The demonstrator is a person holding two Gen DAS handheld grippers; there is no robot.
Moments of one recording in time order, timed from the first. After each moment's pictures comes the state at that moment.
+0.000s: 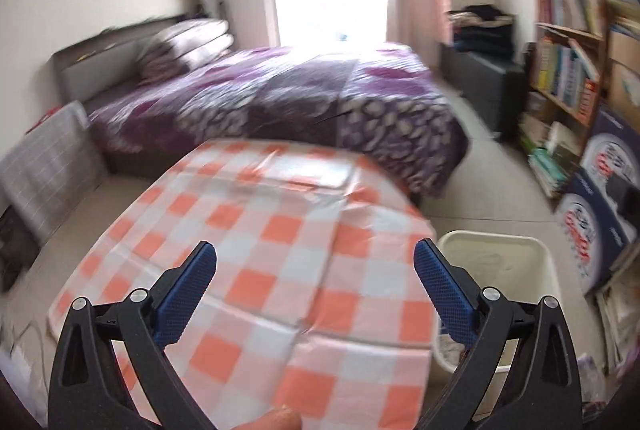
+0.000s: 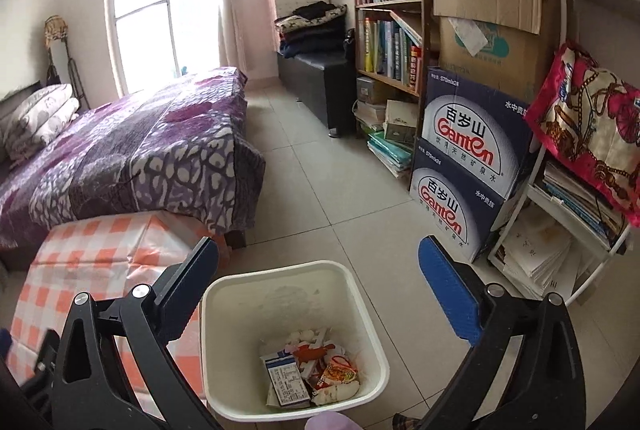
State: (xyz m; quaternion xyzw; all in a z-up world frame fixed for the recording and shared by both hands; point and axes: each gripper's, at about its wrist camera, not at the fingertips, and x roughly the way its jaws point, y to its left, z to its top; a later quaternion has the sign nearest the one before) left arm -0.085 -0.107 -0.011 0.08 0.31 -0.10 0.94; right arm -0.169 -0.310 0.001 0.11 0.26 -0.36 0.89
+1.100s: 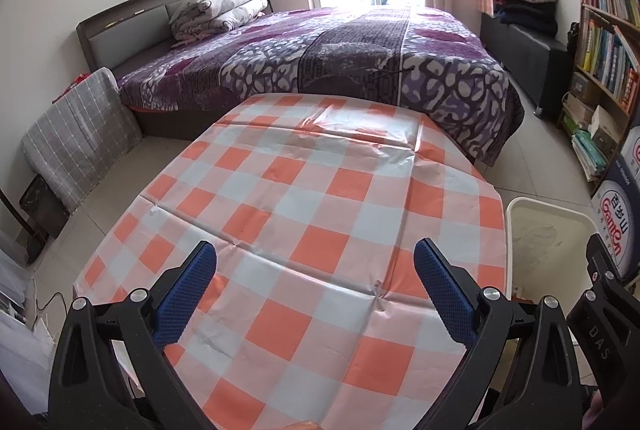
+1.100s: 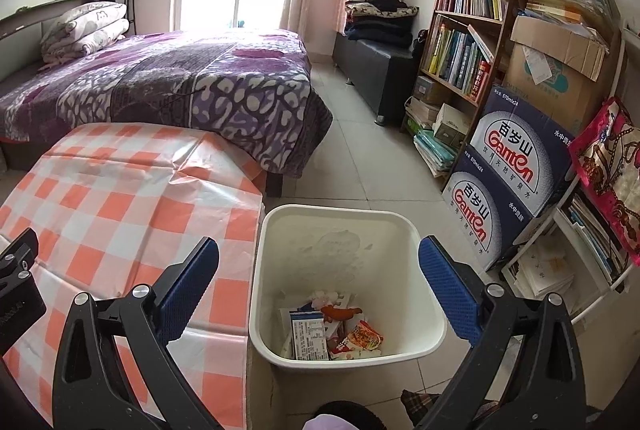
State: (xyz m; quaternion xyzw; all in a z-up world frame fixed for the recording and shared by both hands) left arm -0.064 -0.054 -0.034 0.10 0.36 -0.04 0.93; right arm -0.133 -0.216 -0.047 0.03 0.32 -0.32 0.89
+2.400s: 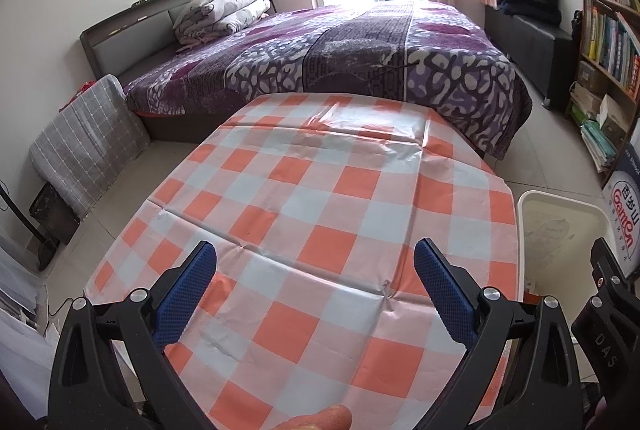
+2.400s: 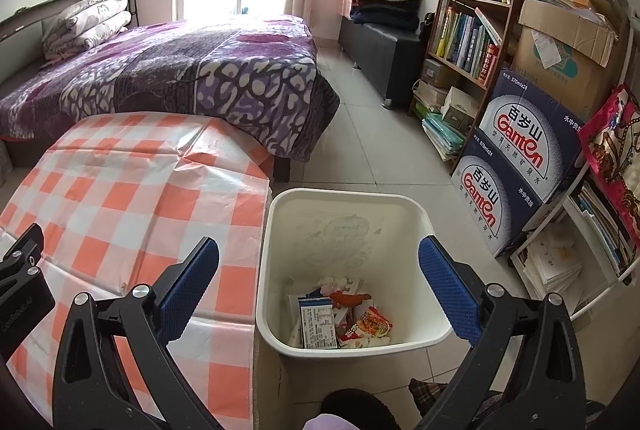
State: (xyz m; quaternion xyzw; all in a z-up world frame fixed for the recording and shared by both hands) left arm -0.058 -0.054 -0.038 0.12 0.36 -0.03 0.92; right arm -0.130 -0.215 -0.056 0.04 0.34 -0.31 0.89
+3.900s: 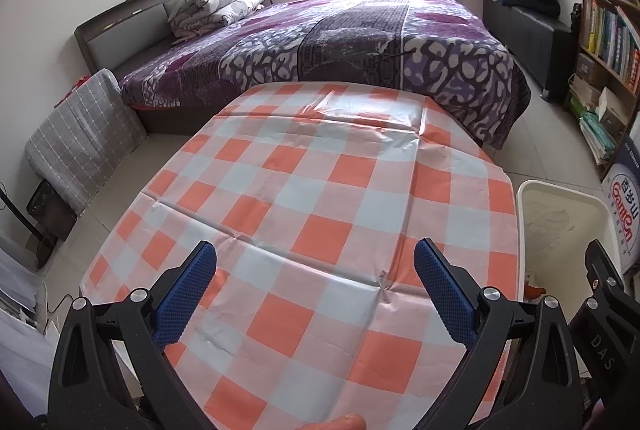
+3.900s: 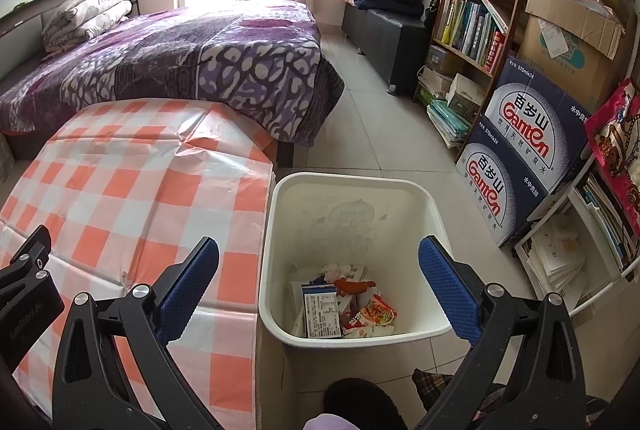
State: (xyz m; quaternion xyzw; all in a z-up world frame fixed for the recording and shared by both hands) left arm -0.056 -0.053 -0.049 0.13 0.37 -0.04 0.92; right arm -0.131 -0.212 -0.069 0.05 0.35 -0.30 0.88
